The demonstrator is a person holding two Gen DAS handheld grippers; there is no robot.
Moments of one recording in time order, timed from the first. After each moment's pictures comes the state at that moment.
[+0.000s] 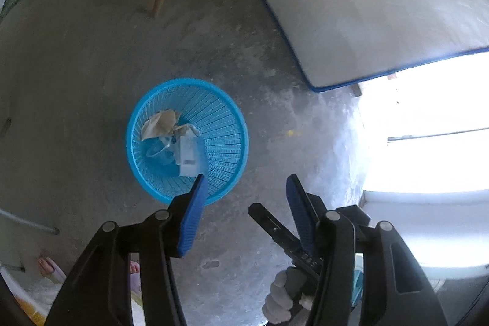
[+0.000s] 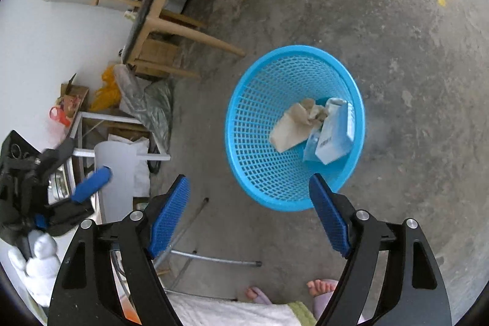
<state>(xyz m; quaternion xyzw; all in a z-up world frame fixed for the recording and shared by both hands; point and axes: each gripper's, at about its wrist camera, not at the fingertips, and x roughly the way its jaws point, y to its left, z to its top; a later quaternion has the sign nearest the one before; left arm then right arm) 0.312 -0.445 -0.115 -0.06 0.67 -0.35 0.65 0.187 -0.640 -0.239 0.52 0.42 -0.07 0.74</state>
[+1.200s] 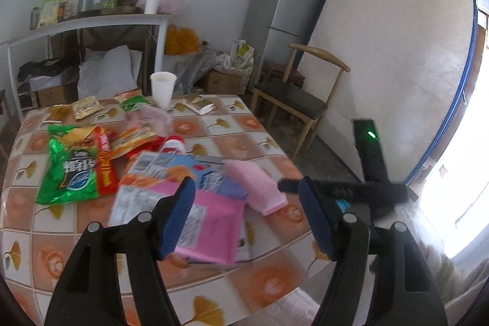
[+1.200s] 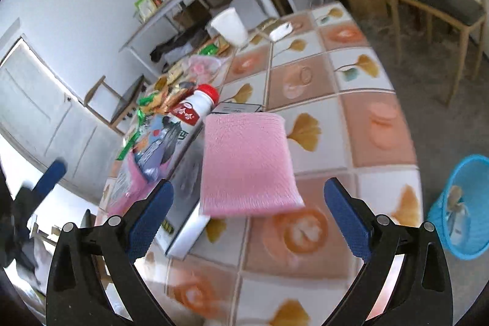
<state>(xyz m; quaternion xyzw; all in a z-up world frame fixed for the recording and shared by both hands) 0.085 0.018 0.054 -0.06 0.30 -0.18 0.93 0.289 -0.240 -0.072 0.13 0.47 0.26 0.83</state>
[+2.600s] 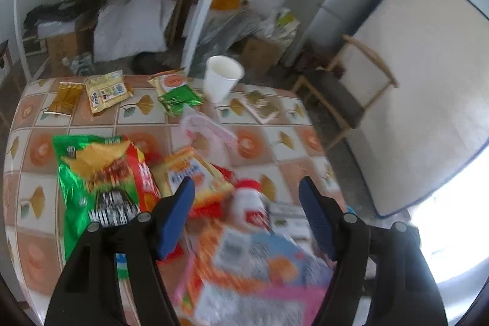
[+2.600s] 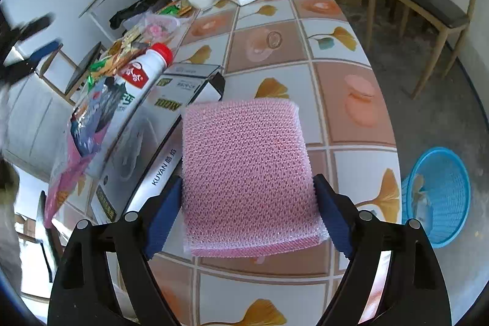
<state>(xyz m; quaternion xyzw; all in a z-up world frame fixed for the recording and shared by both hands) 0.289 0.125 0.066 -0.15 0.44 -0.13 0.88 0.271 -0.232 -0.088 0.04 0.52 0.18 0.83</state>
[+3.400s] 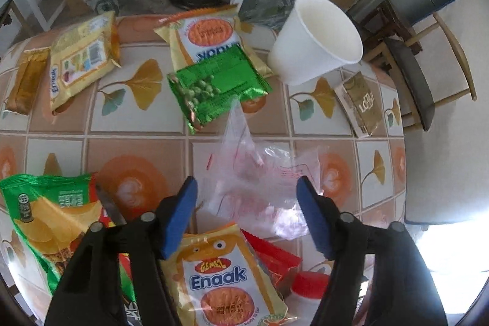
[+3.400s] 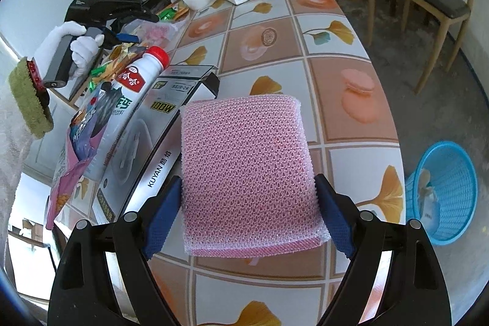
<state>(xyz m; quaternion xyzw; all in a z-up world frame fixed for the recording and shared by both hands) 0.462 0.129 -0.045 -0.15 0.60 -0.03 0.78 0.275 -0.240 -0.093 0.07 0.52 0.19 0.83</state>
